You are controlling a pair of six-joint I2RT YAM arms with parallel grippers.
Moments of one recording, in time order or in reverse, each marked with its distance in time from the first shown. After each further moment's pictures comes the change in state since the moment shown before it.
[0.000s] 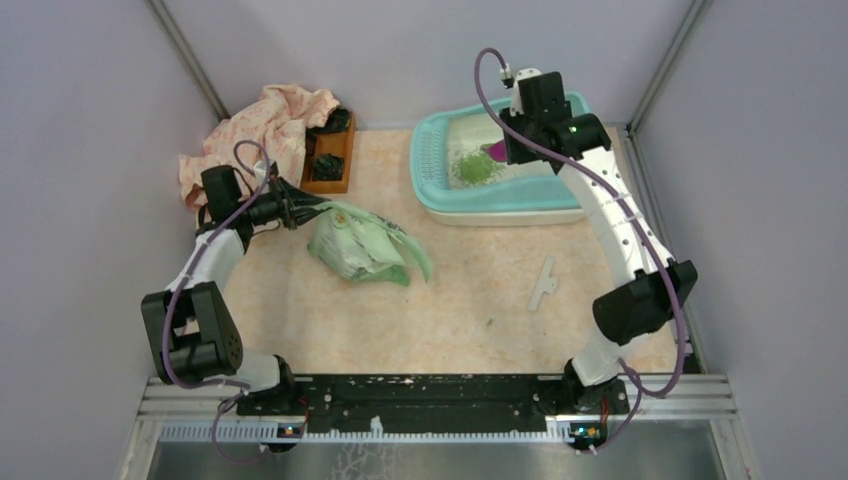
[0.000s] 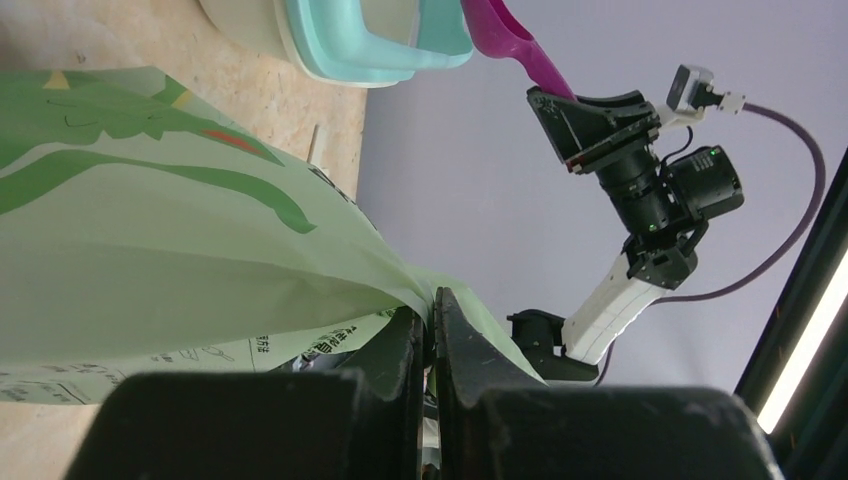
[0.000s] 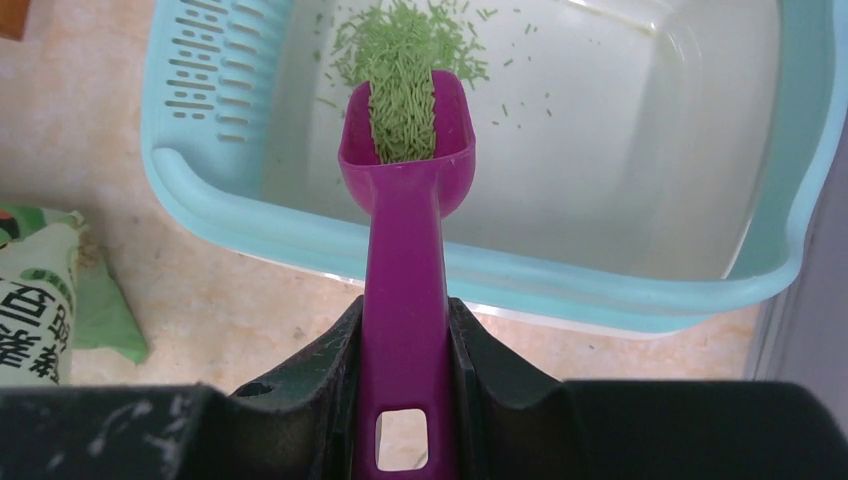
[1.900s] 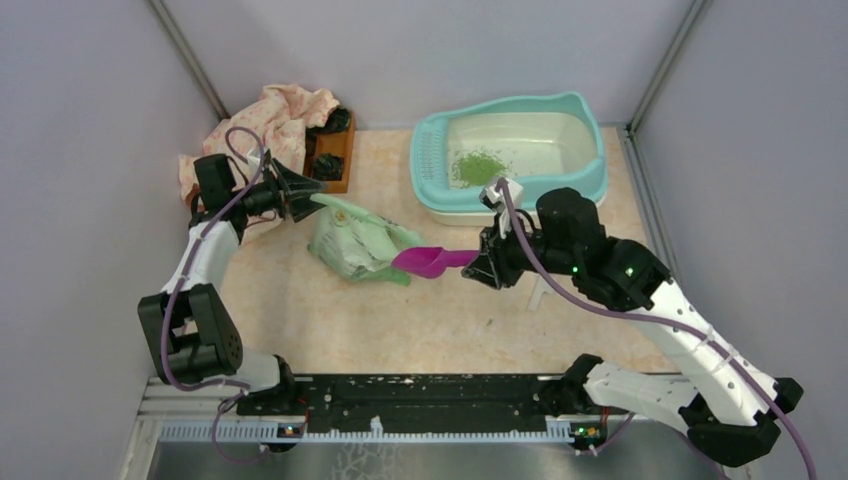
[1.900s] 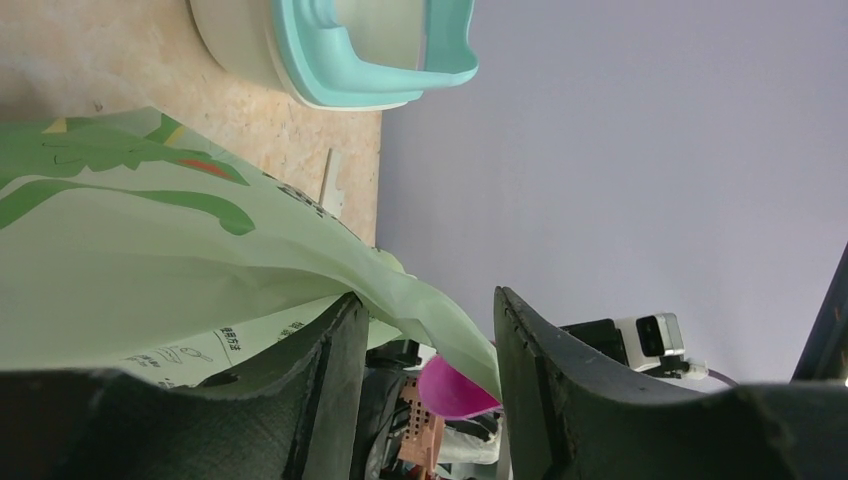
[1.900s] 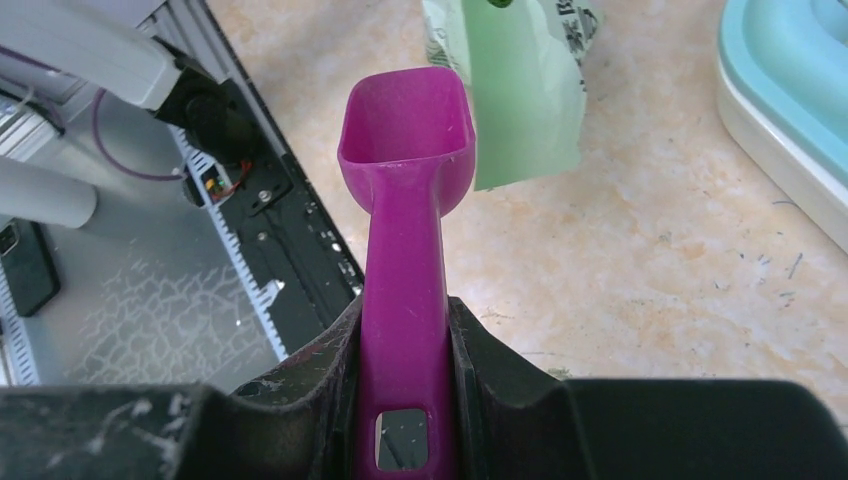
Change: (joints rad) left arm -0.001 -0.005 0.102 -0.128 -0.041 0.108; right arm 0.417 -0.684 -0.581 0.082 -0.462 0.092
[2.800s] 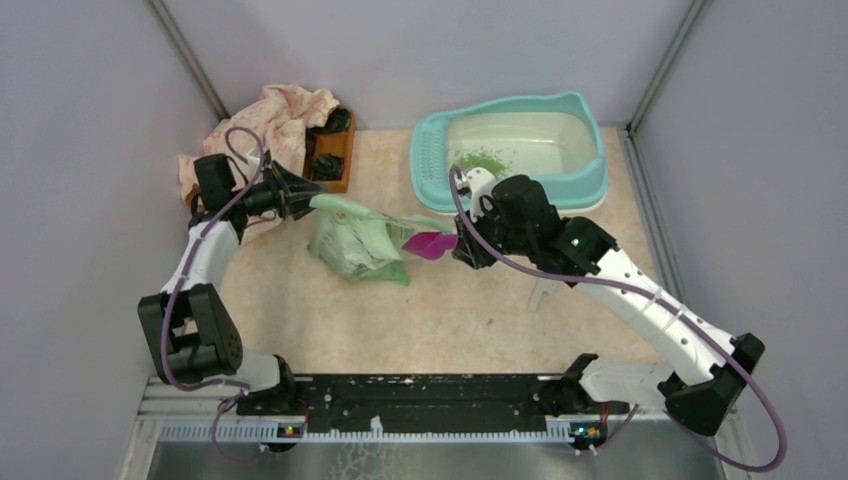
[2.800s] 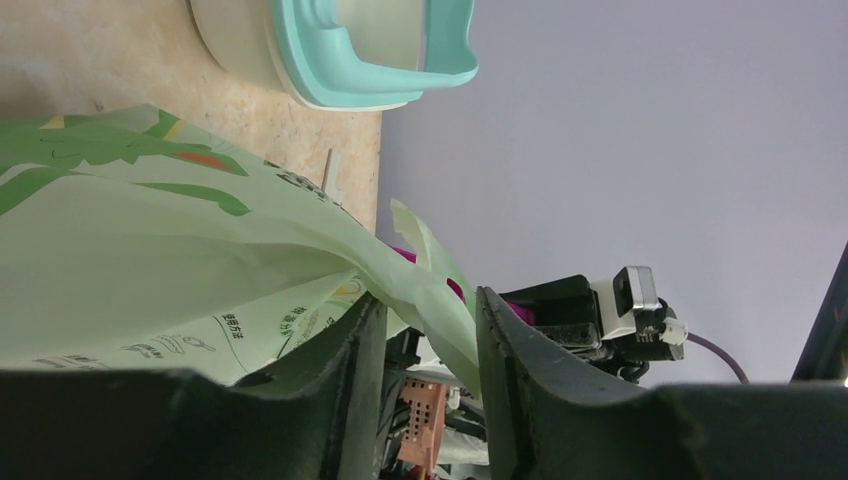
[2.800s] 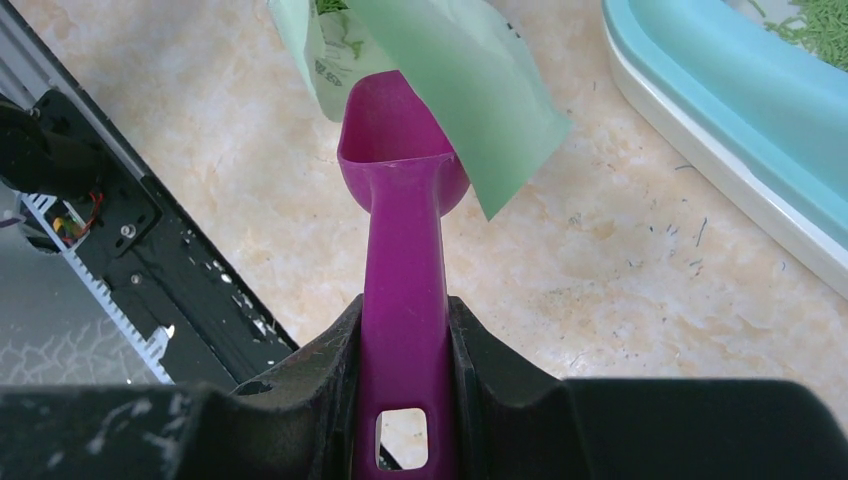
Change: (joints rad) left arm 0.000 0.000 0.000 0.001 0.000 -0.001; right arm 0.002 0.184 -0.018 0.068 0.229 -0.029
